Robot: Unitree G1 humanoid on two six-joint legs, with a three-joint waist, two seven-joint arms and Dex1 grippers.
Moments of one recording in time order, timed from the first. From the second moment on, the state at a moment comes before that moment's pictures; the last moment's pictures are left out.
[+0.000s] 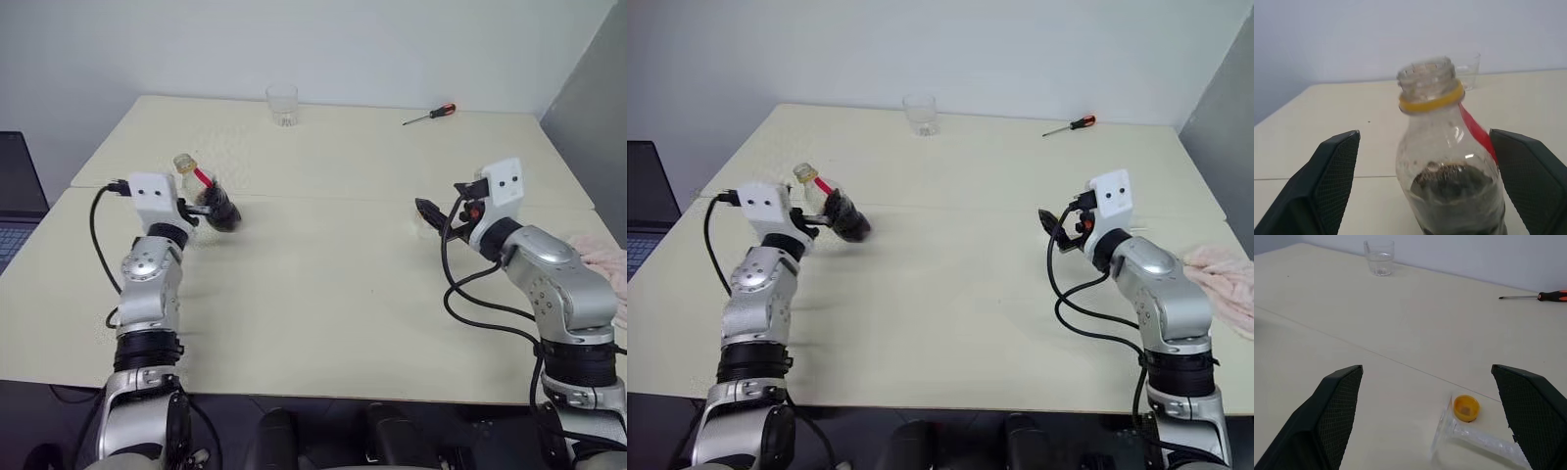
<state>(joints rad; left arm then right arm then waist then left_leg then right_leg) -0.53 0.44 0.28 0.28 -0.21 0.11 -0.22 -0.50 -0.47 -0.12 -0.22 0.37 0.74 0.36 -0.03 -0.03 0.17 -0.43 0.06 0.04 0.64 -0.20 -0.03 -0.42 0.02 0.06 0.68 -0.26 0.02</state>
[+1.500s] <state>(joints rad) -0.68 0.57 0.10 -0.06 -0.46 0.37 -0.73 -0.53 -0.33 -0.31 -0.15 0.50 0.84 0.27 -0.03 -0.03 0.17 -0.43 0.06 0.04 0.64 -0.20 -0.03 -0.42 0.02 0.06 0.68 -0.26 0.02</state>
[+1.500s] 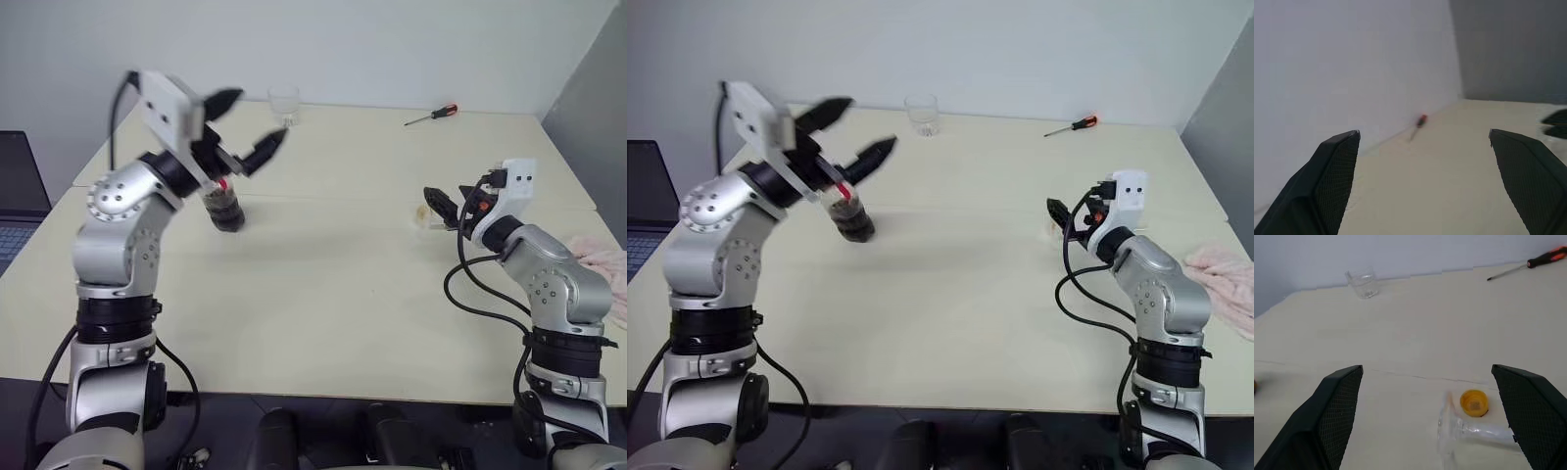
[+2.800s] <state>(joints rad) -0.51 0.48 -0.11 -0.15 -0.52 0.67 -0.84 -0.69 -0.04 -0.75 0.28 1.16 0.66 -0.38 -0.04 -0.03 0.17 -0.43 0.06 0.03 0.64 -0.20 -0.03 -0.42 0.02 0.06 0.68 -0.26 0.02</state>
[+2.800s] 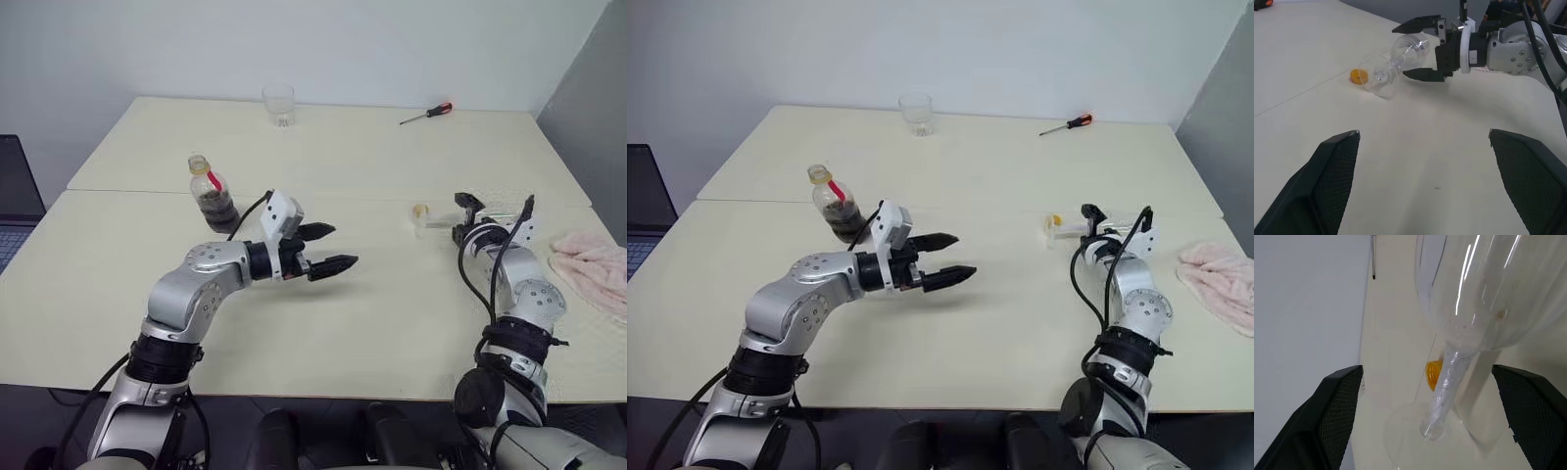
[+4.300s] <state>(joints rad) -0.52 0.47 -0.09 -0.10 -0.44 0.59 -0.80 -0.70 -0.16 -0.46 0.39 0.74 0.41 -0.09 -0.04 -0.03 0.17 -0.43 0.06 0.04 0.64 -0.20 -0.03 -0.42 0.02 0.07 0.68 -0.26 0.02</state>
